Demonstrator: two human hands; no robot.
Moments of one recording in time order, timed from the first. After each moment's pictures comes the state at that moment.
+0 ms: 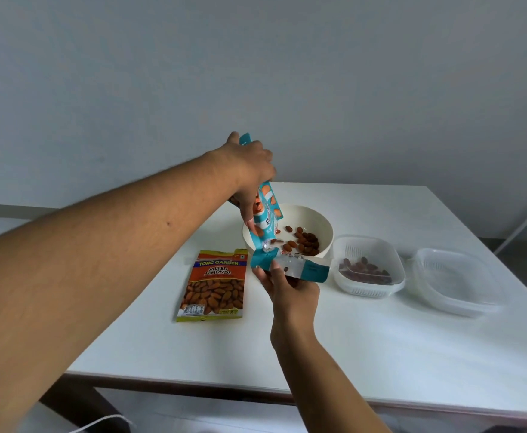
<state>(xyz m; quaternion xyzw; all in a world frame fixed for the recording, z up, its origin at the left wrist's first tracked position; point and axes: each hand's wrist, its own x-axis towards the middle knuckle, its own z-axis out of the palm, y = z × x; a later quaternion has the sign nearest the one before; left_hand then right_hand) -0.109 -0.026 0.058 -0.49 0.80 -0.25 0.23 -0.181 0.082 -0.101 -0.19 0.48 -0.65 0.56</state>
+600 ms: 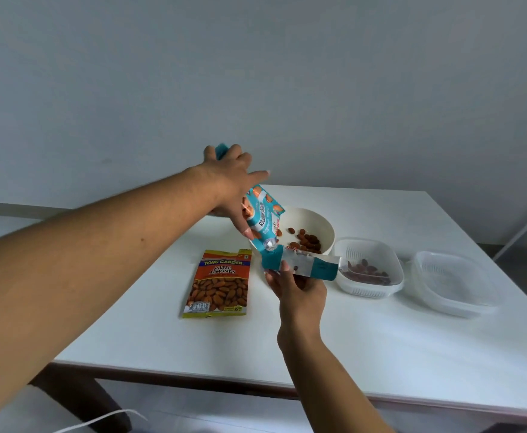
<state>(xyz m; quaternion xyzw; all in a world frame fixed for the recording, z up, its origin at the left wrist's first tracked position) -0.070 -0.012 0.045 -0.54 0.80 -0.22 0.16 -0.183 0.091 -0.098 -0.22 0.49 -0.66 0.52</state>
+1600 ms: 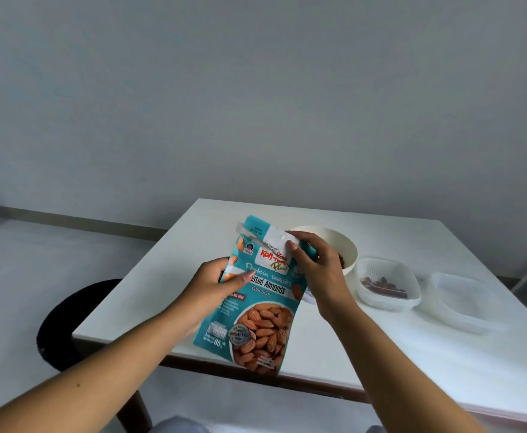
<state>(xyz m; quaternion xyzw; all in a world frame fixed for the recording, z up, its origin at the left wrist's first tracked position) 0.008 0.122 -0.059 -0.52 0.55 0.47 -0.45 -0.178 0.099 -0.044 -0.50 0.46 -0.55 0.49</state>
